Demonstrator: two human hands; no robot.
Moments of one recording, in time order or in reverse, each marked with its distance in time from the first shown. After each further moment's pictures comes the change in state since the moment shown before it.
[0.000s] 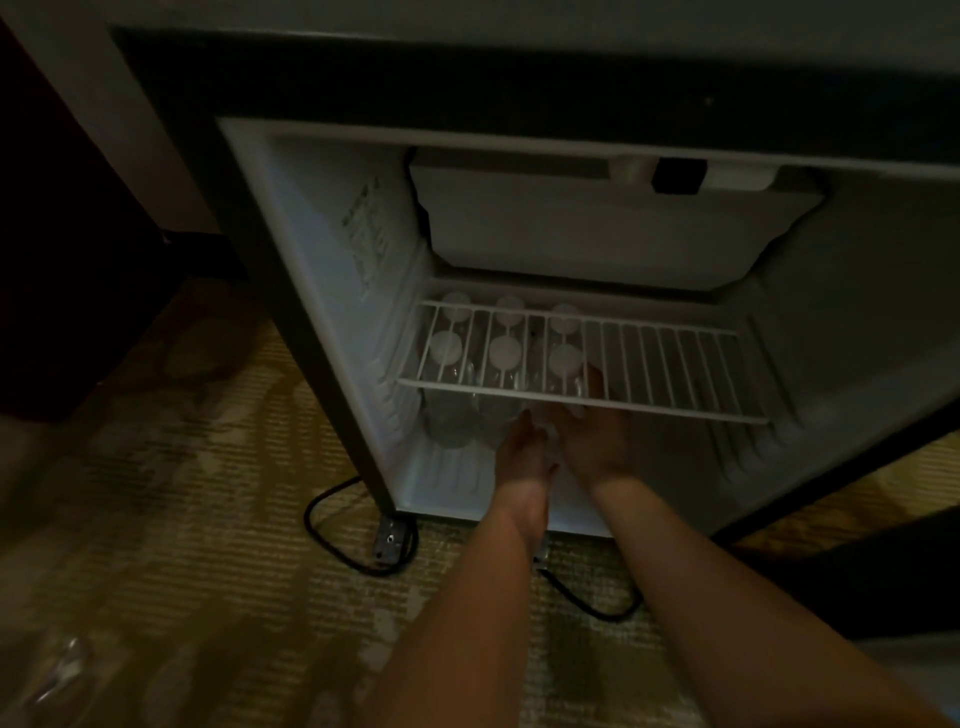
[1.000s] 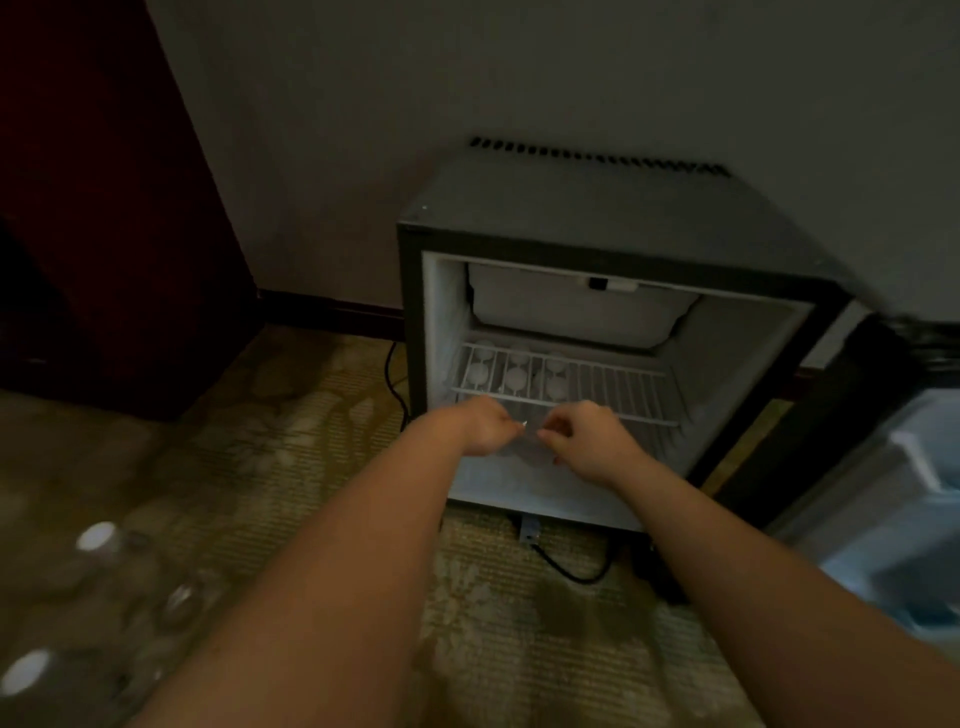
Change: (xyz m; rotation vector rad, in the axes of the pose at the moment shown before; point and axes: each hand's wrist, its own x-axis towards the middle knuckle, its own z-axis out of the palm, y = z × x) left_hand -0.181 0.126 -0.046 1.483 -0.216 0.199; right_hand -0.133 -0.129 -0.085 -0.592 -0.378 -0.199
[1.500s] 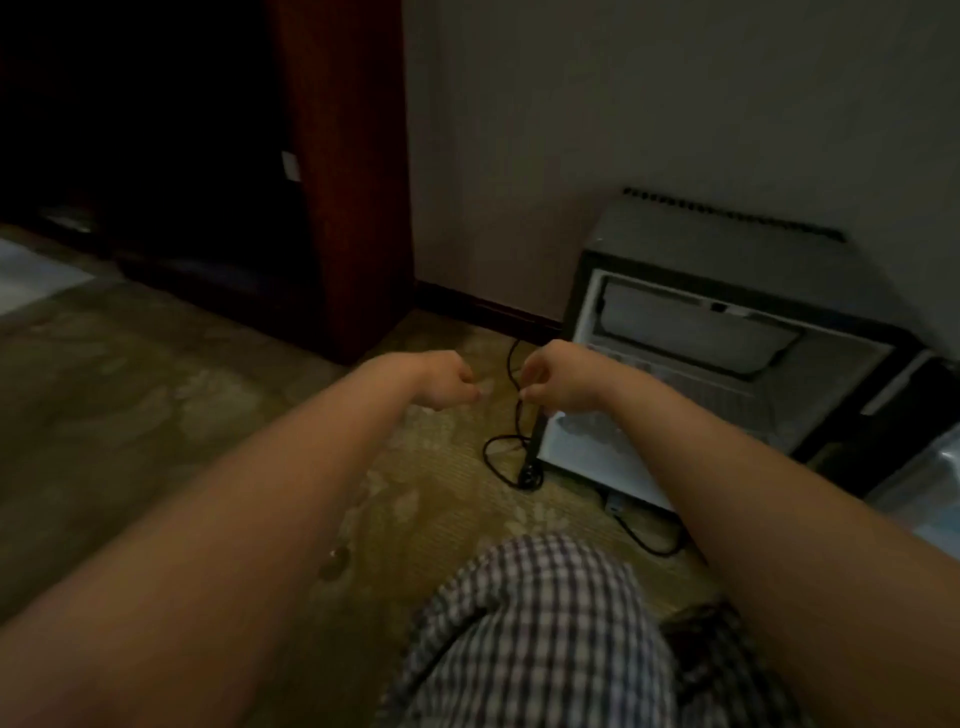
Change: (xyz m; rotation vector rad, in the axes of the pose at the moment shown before) left_hand -0.239 -0.117 -0.062 0.130 0.213 -0.115; right_hand -0.131 -0.214 -0.001 -0.277 -0.267 -0.359
